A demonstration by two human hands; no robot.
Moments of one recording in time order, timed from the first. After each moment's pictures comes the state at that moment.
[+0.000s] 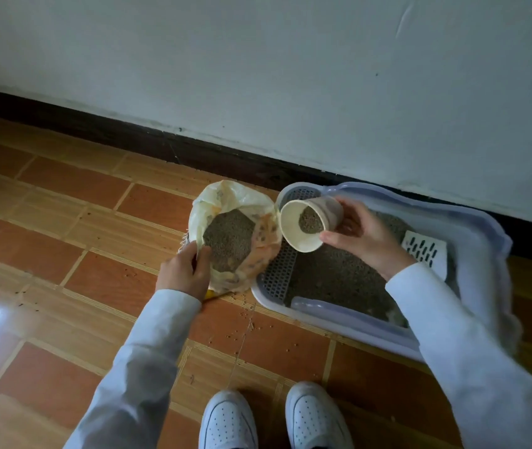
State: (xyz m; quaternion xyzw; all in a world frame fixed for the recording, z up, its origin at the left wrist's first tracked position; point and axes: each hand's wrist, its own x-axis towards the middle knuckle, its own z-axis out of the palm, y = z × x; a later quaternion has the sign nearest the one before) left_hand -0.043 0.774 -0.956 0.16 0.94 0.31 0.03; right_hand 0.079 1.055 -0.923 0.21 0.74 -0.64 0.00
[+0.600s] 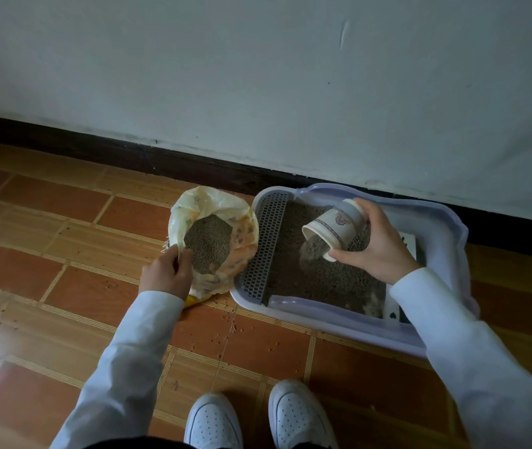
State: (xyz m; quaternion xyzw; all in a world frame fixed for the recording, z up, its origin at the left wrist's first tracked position) left_hand -0.038 0.789 -0.950 0.13 0.94 0.30 0.05; right_hand 0.133 1.090 -0.926 0.24 0.87 -0.42 -0.10
